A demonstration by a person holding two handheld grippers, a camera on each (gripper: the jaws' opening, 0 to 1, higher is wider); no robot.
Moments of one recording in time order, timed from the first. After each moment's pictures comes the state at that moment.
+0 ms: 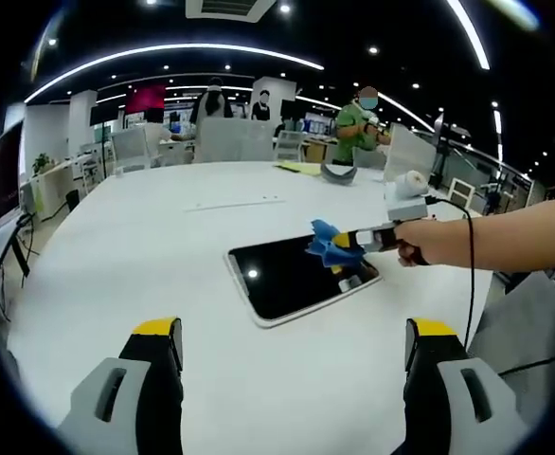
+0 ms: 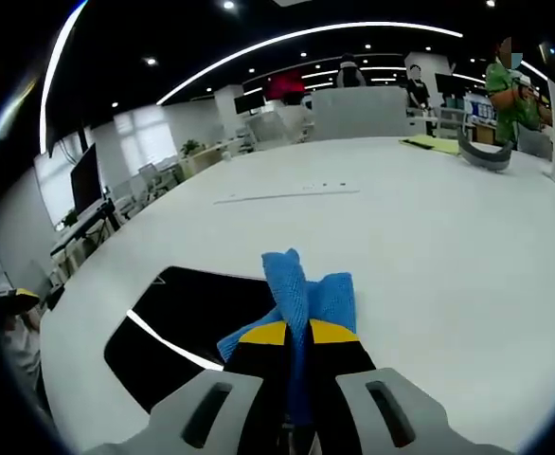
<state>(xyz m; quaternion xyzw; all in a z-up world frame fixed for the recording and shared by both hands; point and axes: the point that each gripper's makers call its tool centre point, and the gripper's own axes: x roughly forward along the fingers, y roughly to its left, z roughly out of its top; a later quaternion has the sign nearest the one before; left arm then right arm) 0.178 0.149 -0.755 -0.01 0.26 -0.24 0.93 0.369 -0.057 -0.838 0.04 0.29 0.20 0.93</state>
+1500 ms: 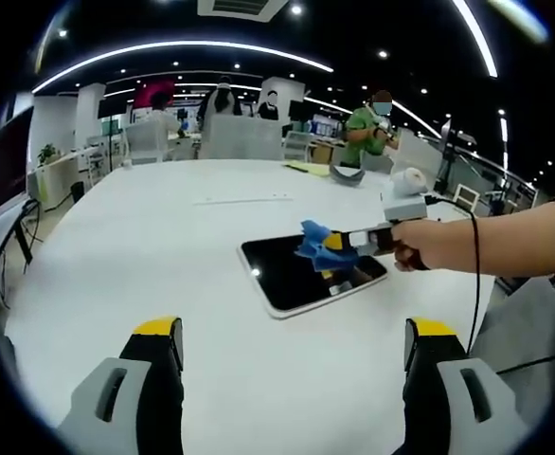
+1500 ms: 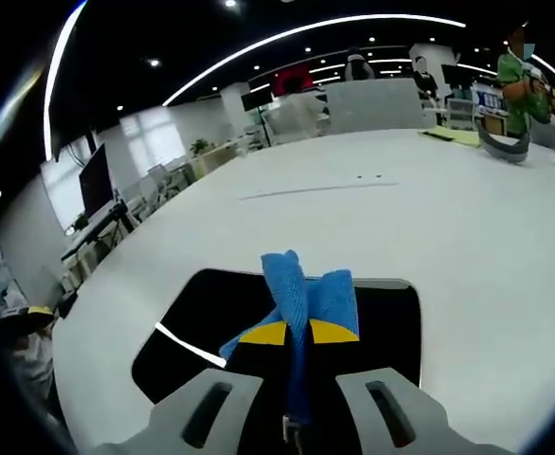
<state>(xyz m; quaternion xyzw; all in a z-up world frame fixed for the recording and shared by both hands) 0.177 0.166 -0.763 -0.03 0.26 -0.23 0.94 0.354 0.002 -0.839 0.06 0.30 0.22 0.92</state>
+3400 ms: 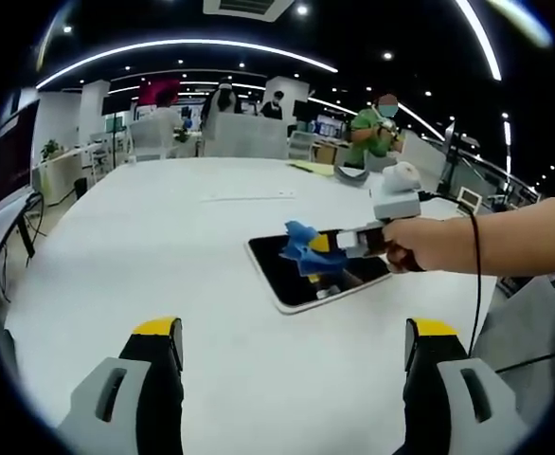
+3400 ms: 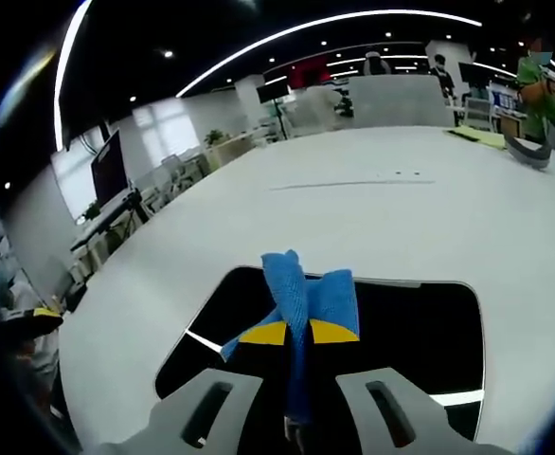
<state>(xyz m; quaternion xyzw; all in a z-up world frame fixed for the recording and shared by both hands) 0.175 0.178 -0.767 -0.04 0.26 -0.23 0.94 0.358 0.046 -0.848 0.05 0.31 0.26 0.91</state>
